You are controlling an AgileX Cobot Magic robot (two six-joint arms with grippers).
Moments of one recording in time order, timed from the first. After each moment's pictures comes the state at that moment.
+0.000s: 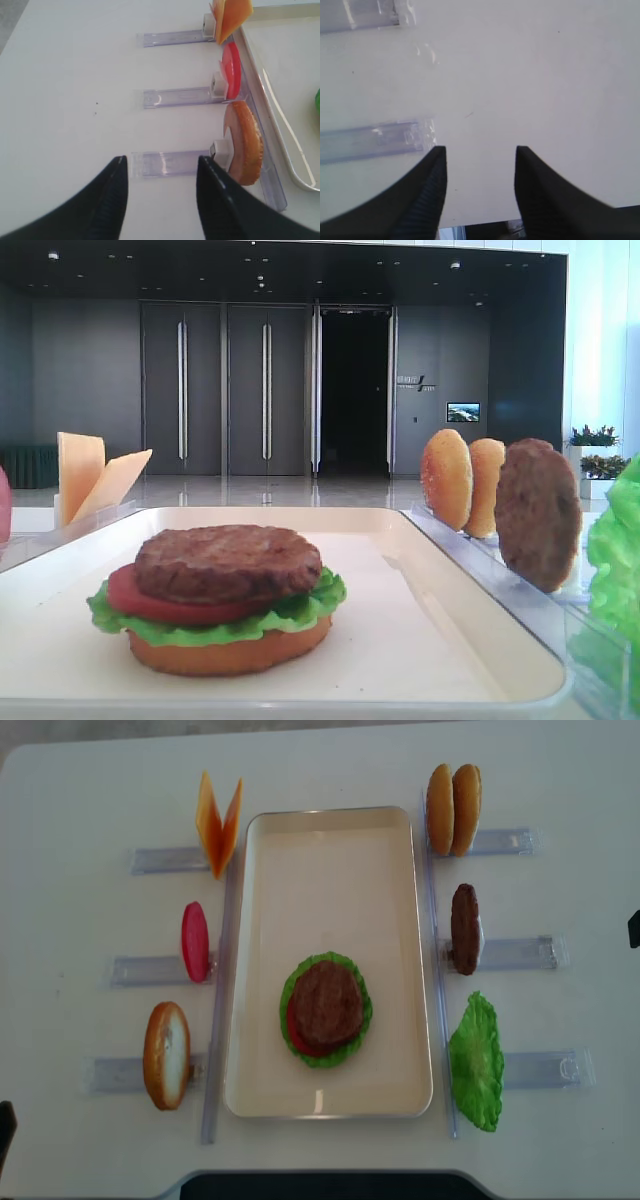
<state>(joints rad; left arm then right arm) 0.06 -0.01 -0.47 0.01 1.11 0.09 -0.06 1.25 -0.90 0.00 1.18 0.00</state>
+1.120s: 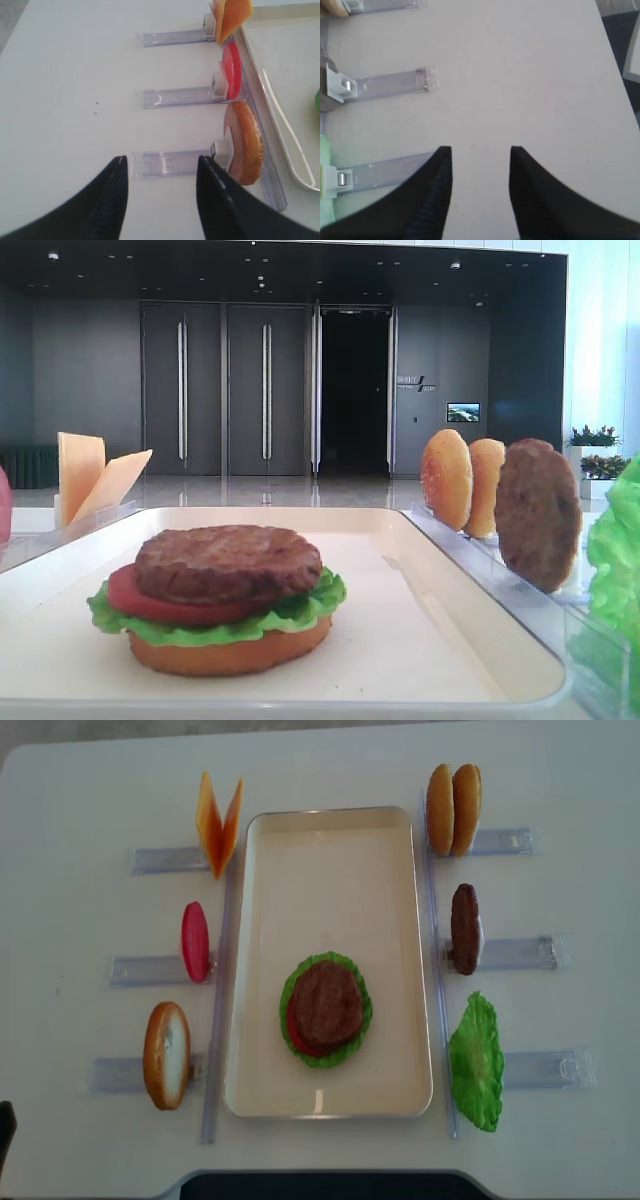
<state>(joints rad) 0.06 -0.01 -0.47 0.01 1.11 0.09 -0.06 0.56 -0.73 0.00 1.13 0.04</state>
